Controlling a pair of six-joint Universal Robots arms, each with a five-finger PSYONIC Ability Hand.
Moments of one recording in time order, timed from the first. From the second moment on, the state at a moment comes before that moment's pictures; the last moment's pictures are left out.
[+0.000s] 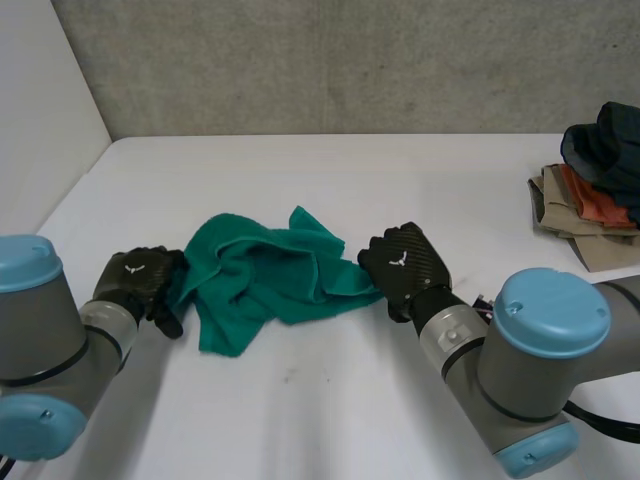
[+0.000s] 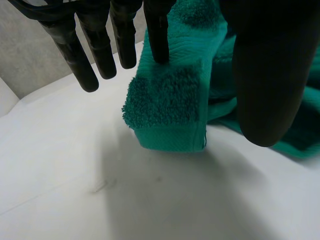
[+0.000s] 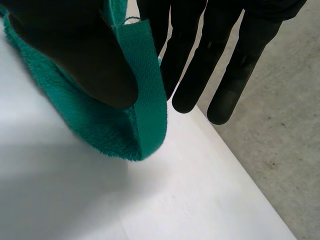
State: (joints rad) left arm 4.46 -1.93 -1.85 3.42 -1.58 3.34; right arm 2.15 -1.08 1.72 -0.52 1.45 2.58; left_hand 0.36 0.37 0.37 0.37 0.20; right_hand 1.13 1.18 1.19 1.20 0.99
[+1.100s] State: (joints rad) left arm 4.68 -1.66 -1.37 3.05 -1.28 3.51; right arm 1.76 -1.32 1.04 0.38 1.49 2.42; left_hand 1.15 1.20 1.19 1.20 0.98; right_hand 1.13 1.18 1.19 1.20 0.99
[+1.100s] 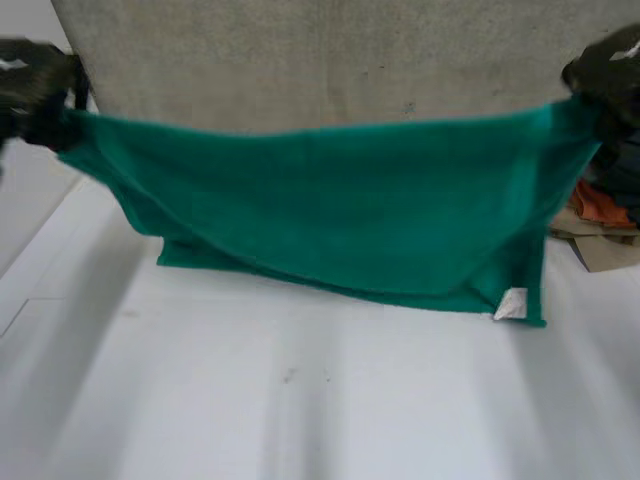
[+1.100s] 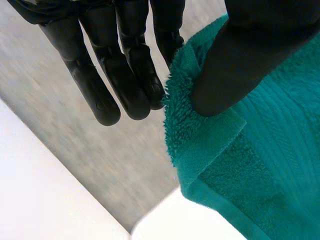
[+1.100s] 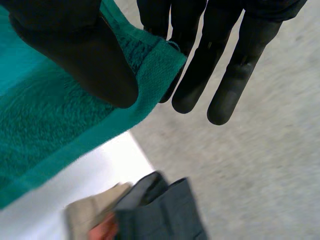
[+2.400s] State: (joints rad) left arm 4.62 -1.48 -1.84 2.58 -1.32 4.00; right arm 1.67 -1.49 1.62 0.57 1.40 2.11; left_hand 1.15 1.20 1.20 1.20 0.98; right_hand 1.13 1.18 1.19 1.20 1.00
